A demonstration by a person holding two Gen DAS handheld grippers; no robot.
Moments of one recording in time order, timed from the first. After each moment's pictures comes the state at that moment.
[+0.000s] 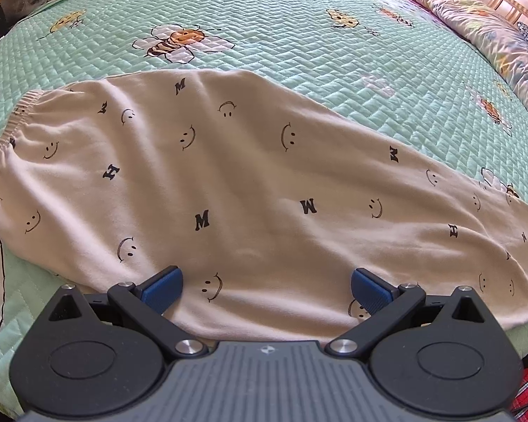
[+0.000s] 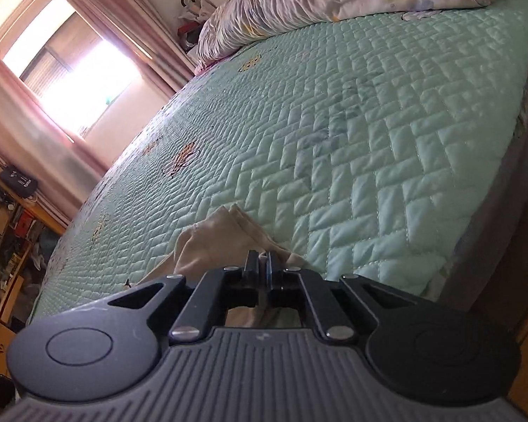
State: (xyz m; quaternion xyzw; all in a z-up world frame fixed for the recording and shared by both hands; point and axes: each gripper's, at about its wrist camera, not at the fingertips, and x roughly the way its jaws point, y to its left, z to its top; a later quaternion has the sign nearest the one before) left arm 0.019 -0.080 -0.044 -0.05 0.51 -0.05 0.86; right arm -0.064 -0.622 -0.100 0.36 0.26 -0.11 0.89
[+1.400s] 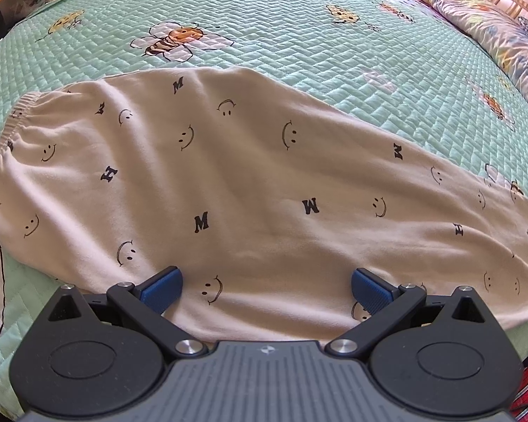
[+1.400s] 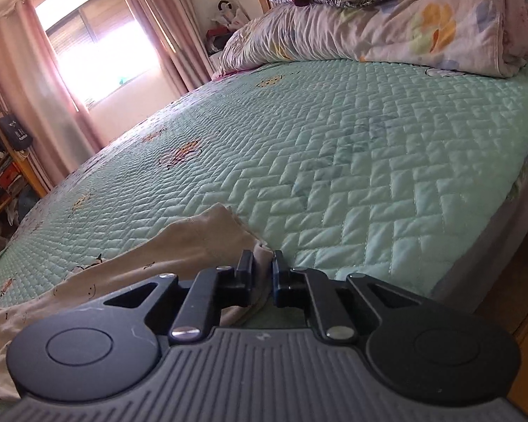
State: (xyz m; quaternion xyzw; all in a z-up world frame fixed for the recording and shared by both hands) left arm 0.022 -0.083 -0.048 -0.04 0.52 -0.05 0.85; right arm -0.071 -0.618 -0.105 0.27 0.24 -0.10 0.93
